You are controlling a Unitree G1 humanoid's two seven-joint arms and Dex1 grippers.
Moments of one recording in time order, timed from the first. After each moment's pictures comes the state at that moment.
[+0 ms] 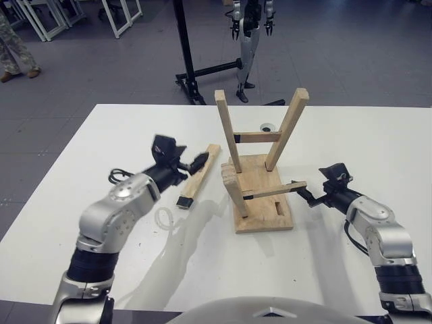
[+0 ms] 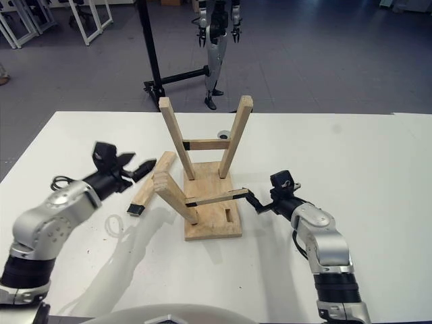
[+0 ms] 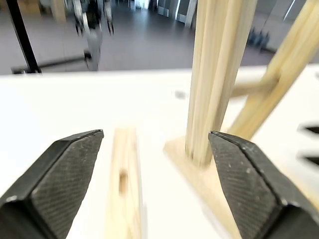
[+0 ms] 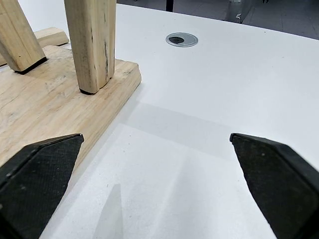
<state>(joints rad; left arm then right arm) -0.13 0.56 -0.06 -0.31 -0.73 0.67 -0.14 -0.06 -0.43 -0.04 -0.11 0.26 0.49 0.48</state>
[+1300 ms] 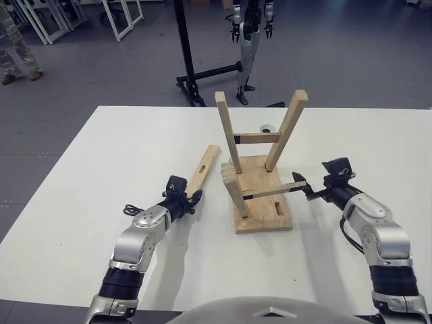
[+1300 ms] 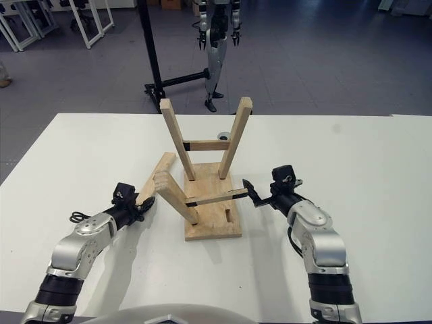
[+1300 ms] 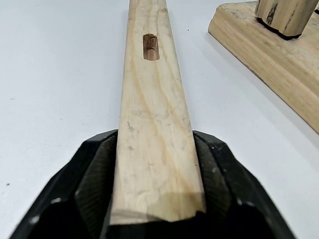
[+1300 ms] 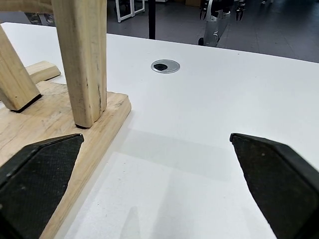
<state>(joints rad) 0.01 0.36 -0.08 -0.09 -0.32 0.59 -0.25 -0.07 -0.37 -0.09 -0.16 0.26 0.53 0.40</state>
